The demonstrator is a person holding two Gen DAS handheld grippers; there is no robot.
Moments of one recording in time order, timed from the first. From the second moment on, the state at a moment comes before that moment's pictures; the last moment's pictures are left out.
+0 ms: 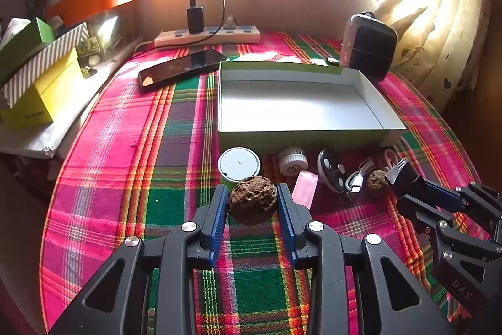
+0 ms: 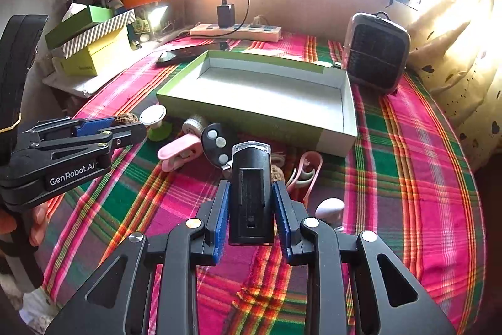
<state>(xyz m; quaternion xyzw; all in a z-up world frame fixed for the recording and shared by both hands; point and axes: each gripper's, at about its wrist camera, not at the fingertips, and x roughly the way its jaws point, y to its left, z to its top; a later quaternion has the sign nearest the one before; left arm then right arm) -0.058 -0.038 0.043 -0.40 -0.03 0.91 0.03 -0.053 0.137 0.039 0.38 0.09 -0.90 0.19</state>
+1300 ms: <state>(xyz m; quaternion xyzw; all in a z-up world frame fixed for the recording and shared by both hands) -0.210 -0.016 0.046 -0.44 0.00 0.90 0.06 -0.226 0.140 0.036 0.45 0.03 -0.88 0.16</state>
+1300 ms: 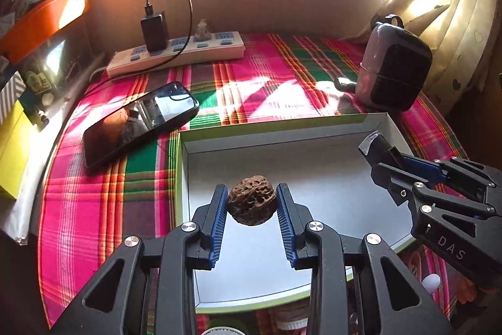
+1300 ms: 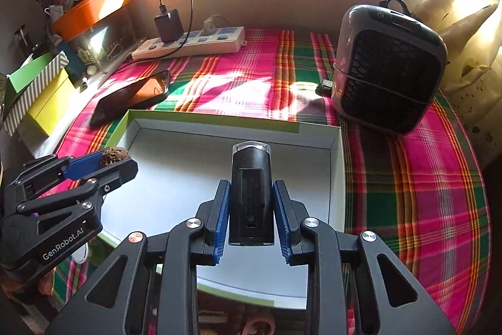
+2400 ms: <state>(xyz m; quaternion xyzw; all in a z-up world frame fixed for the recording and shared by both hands) -0.255 -0.013 0.015 -0.47 0.00 0.88 0.05 -0.255 0.135 0.011 0.47 0.04 -0.87 0.14</state>
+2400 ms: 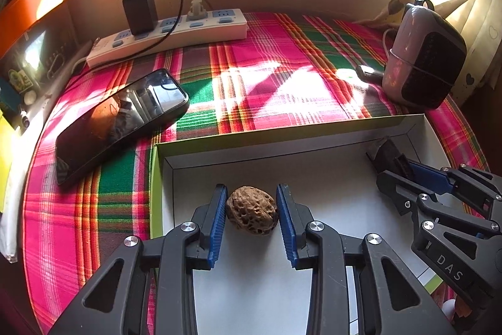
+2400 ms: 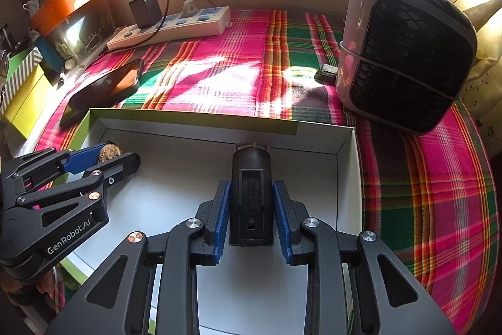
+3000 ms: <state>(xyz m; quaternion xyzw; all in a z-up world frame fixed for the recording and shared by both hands) -0.244 -0.017 0.025 -0.46 -0.01 0.89 0.06 -0.244 0.135 0.021 0.46 0.03 -0.87 0.14</state>
